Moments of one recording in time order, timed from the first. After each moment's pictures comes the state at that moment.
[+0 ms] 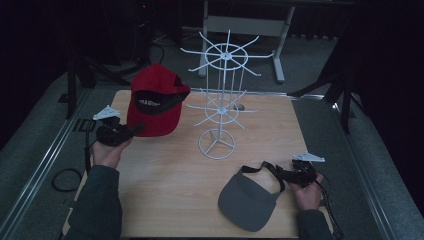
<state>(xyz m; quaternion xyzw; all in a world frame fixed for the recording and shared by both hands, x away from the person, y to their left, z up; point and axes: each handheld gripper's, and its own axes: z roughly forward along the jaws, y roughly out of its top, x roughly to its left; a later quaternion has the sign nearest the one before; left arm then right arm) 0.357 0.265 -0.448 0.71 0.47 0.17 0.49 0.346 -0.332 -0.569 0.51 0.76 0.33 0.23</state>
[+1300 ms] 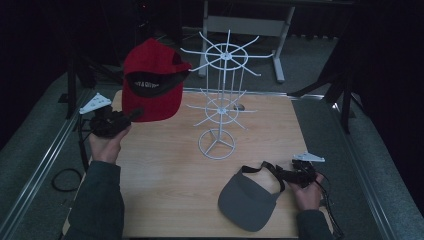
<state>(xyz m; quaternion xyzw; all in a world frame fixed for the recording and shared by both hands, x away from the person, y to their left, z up) 0.344 0.259 -0.399 0.67 0.44 0.21 0.56 0.346 -0.332 -0.569 0.51 0.76 0.33 0.23</state>
